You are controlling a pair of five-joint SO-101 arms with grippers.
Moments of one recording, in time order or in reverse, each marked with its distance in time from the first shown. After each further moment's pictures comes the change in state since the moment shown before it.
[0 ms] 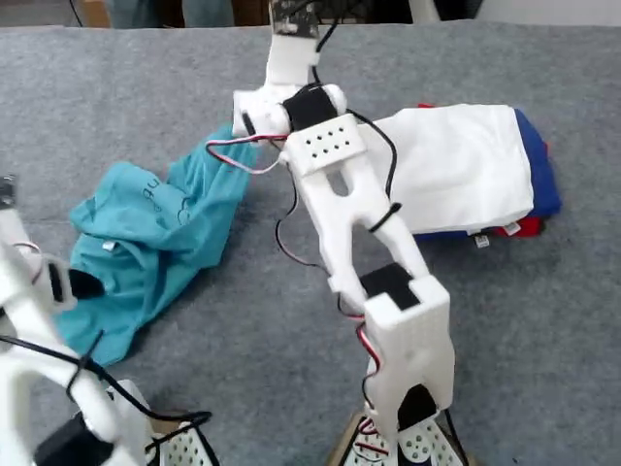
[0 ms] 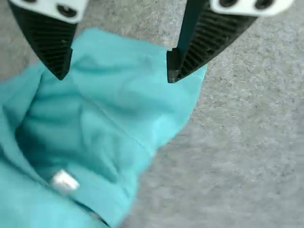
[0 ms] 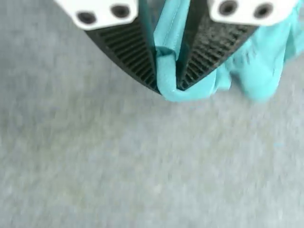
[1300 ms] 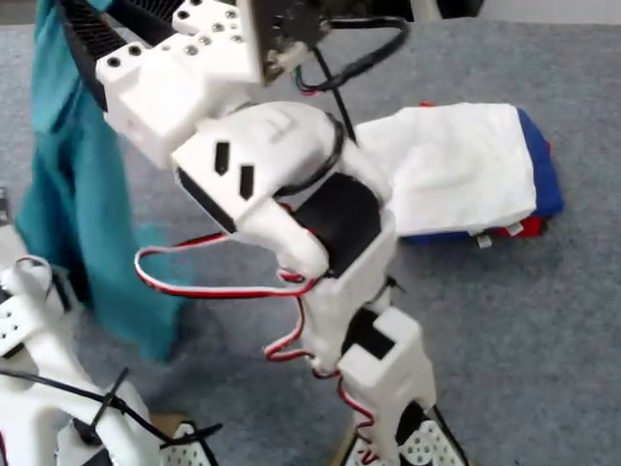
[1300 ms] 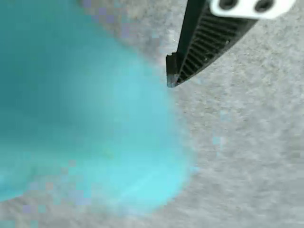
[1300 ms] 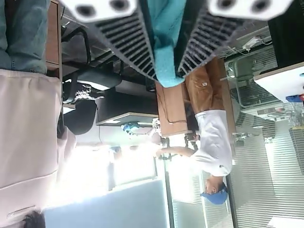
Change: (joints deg) left arm -2.8 -11.0 9.6 -8.9 12.4; right arm -23.7 -7.8 -55.3 2.0 16.4
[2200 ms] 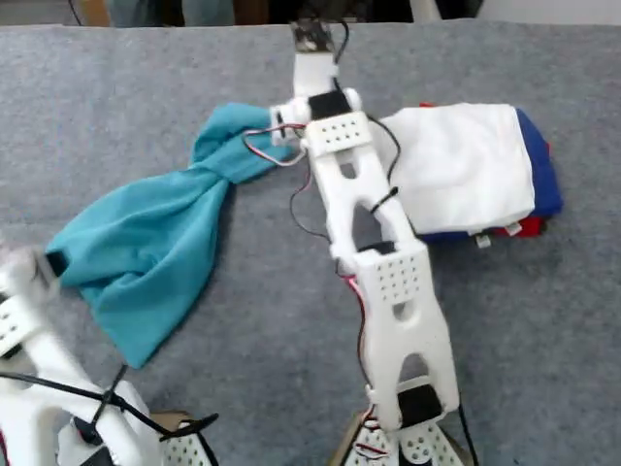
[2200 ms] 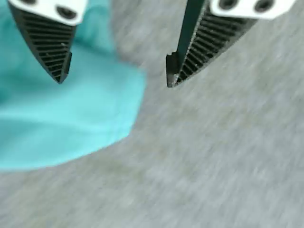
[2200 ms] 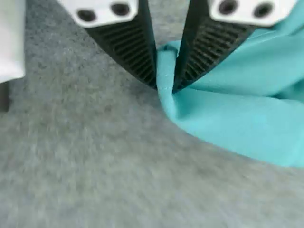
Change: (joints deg) left arm 5.2 0.5 0.0 -17.2 1.9; right arm 30.9 33.8 39.1 4.2 -4.4
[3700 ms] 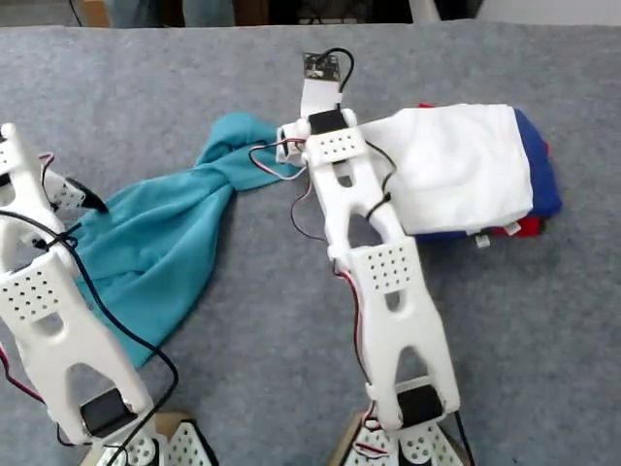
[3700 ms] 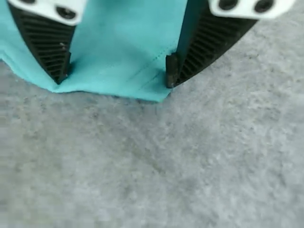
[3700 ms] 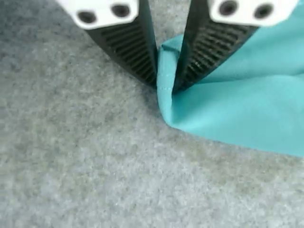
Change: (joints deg) left arm 6.9 93.8 -95.1 47.0 34.9; right arm 0.6 10.2 -6.6 -1.1 -5.9
